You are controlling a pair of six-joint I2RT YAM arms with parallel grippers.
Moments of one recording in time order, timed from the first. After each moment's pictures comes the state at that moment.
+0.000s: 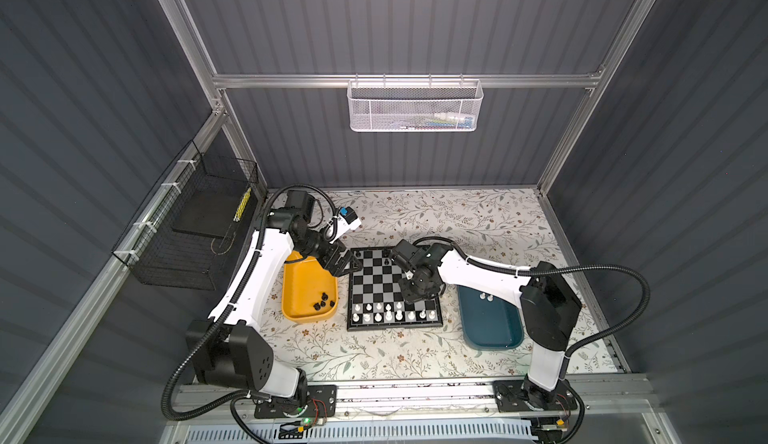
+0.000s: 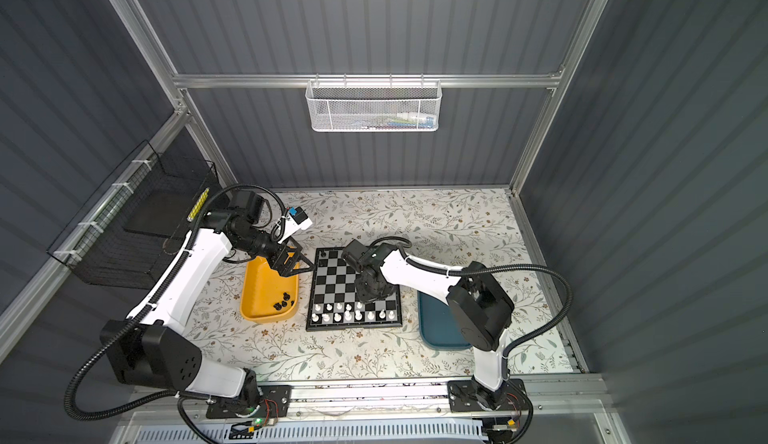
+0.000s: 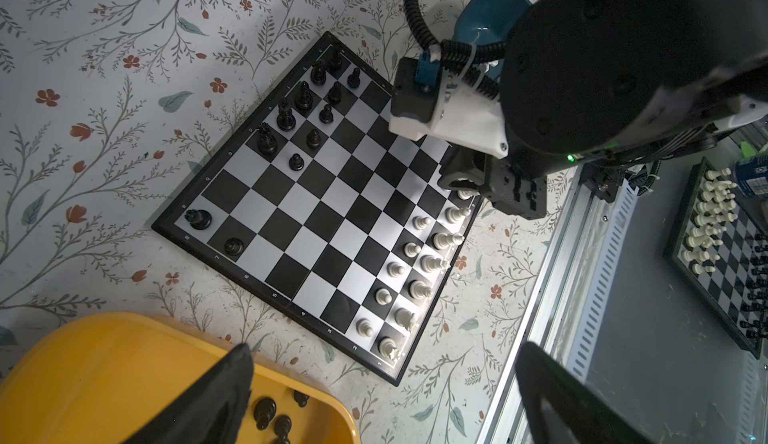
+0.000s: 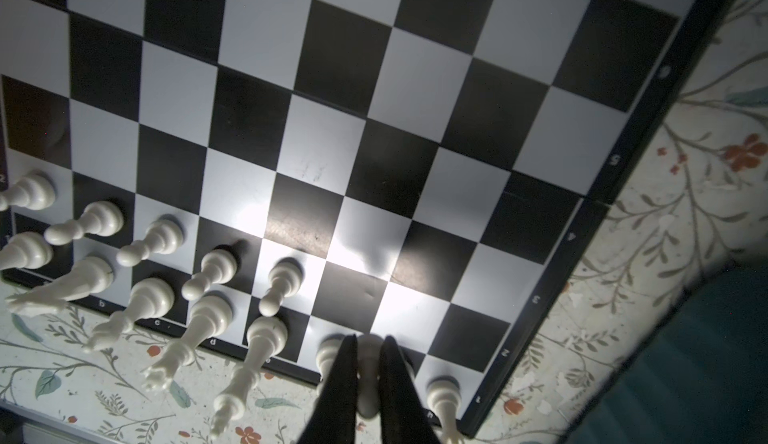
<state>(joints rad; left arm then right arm) -0.17 1.47 1.46 -1.25 0.67 0.66 0.90 1.88 1.41 -0.89 0.03 0.54</state>
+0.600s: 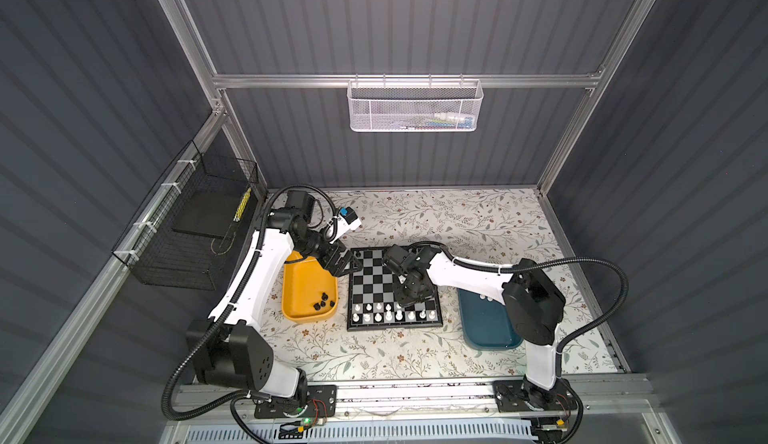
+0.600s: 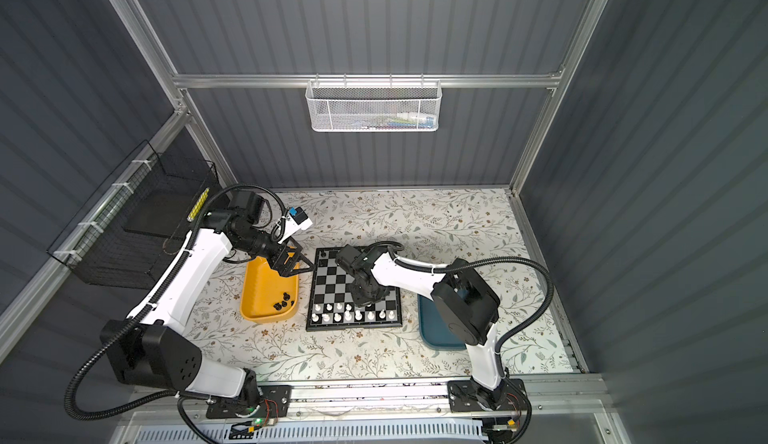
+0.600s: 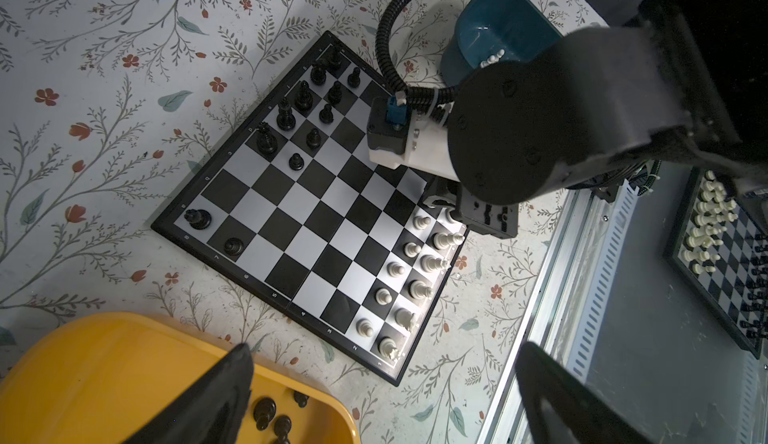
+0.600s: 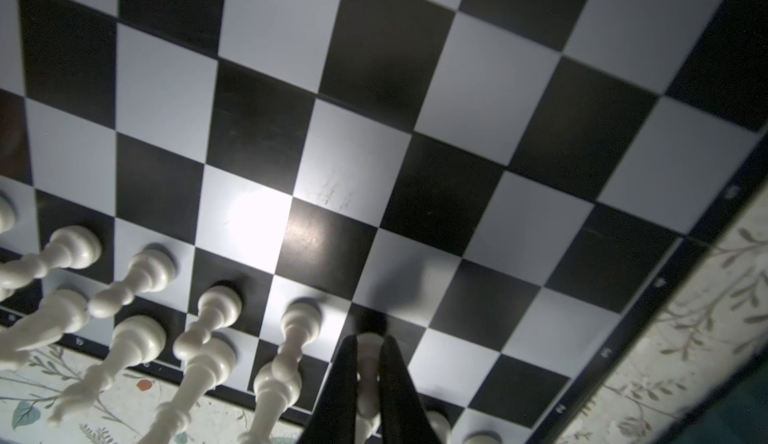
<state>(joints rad) -0.17 1.47 1.46 -1.24 0.67 0.66 0.92 1.96 1.44 -0.86 0.01 0.54</state>
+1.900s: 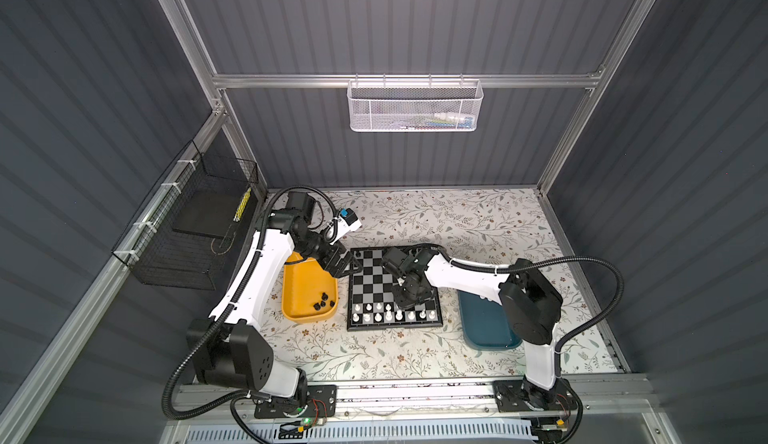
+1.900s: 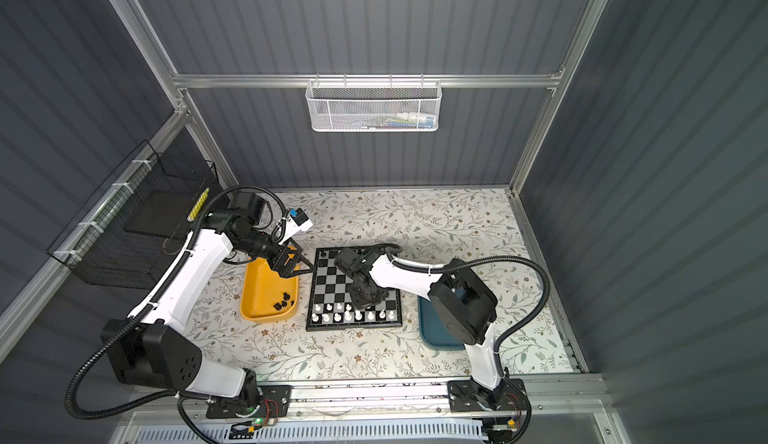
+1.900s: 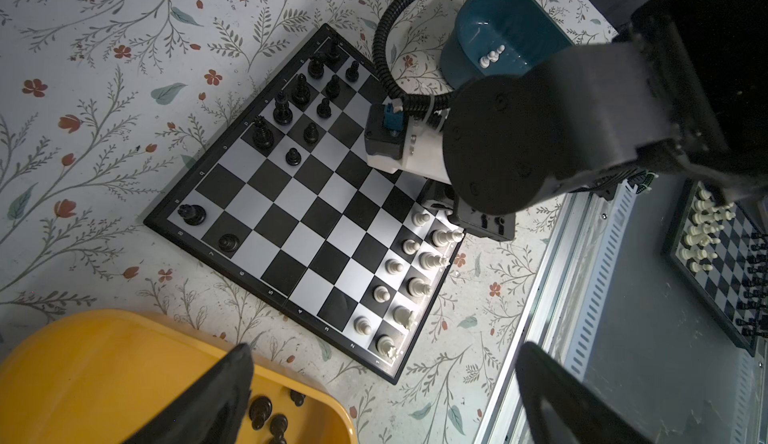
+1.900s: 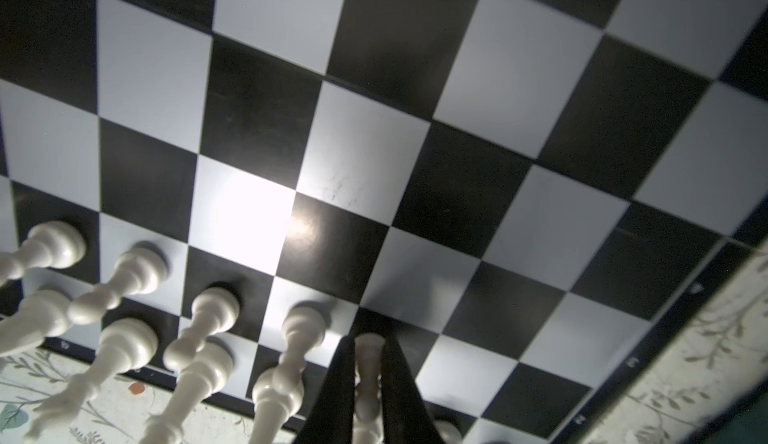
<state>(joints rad) -0.17 1.47 1.44 -1.24 0.67 0.66 0.93 1.97 1.43 -0.86 0.01 0.54</state>
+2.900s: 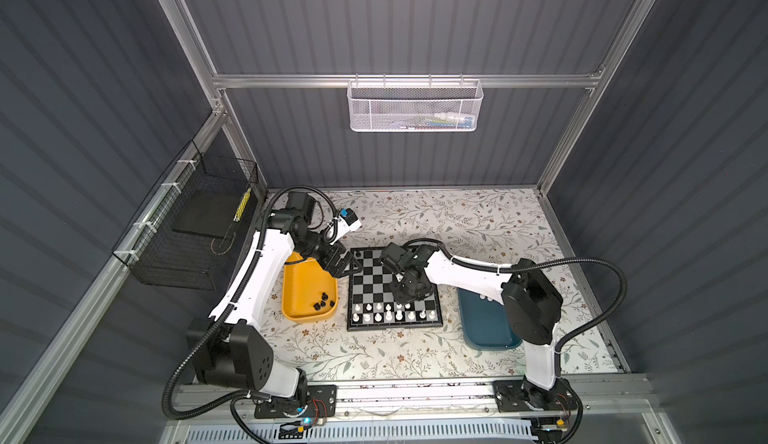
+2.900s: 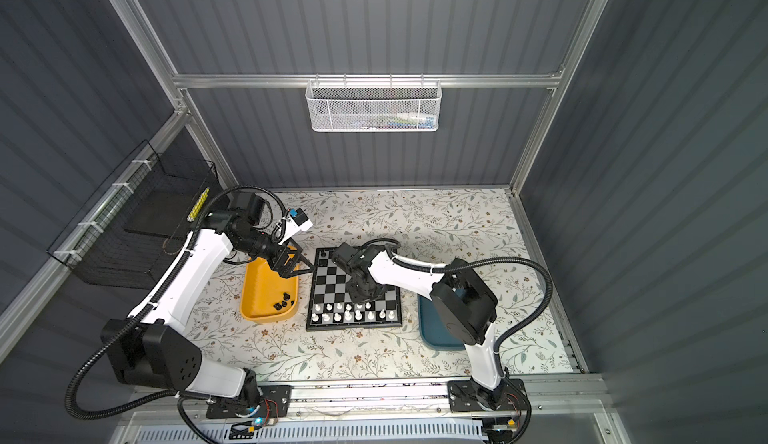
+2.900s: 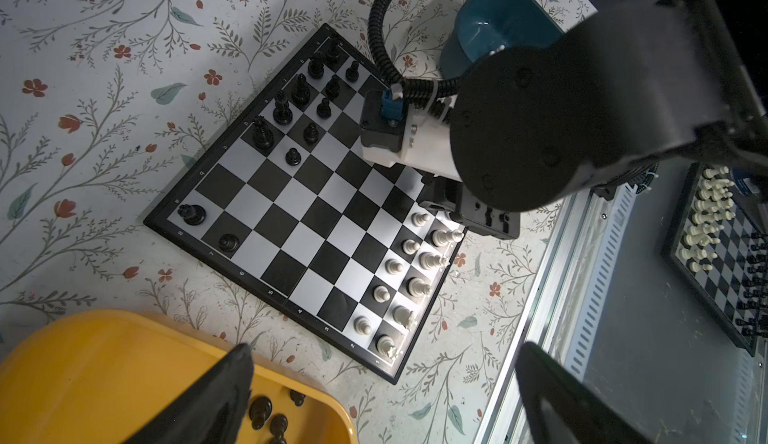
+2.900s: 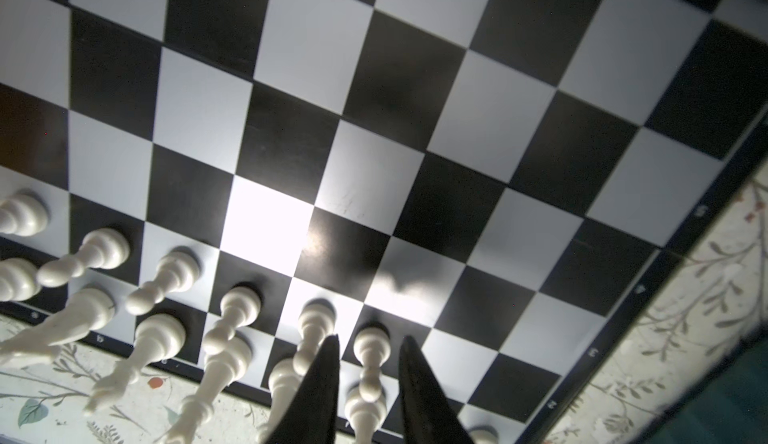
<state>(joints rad) -0.17 1.47 1.44 -1.24 0.67 0.66 0.93 1.97 1.49 -0.90 0.04 0.52</state>
